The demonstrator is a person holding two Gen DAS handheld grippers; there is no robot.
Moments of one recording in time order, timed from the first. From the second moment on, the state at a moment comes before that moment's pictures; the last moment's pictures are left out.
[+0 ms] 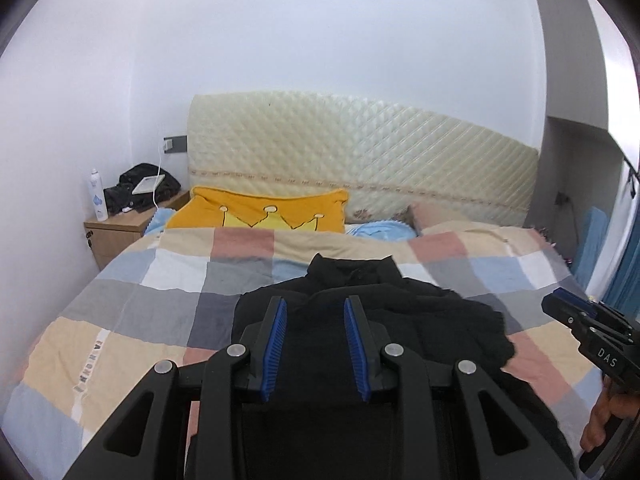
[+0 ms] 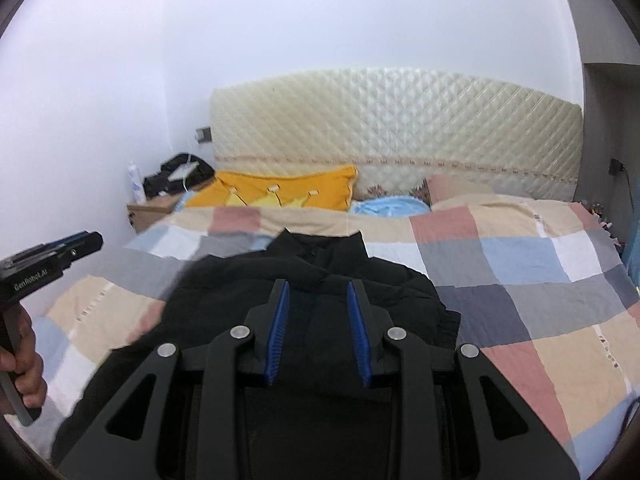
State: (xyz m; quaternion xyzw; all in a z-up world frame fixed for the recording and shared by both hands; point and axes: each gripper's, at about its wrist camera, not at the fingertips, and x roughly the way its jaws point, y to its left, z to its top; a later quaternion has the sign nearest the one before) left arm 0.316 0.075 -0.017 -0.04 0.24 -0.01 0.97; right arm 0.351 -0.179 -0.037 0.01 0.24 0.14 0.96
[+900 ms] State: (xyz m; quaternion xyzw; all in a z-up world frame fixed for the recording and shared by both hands) left arm 0.140 0.122 -0.082 -0.09 0.35 -0.03 0.93; right arm 0.154 -0.235 -0.073 0.02 0.27 0.14 0.95
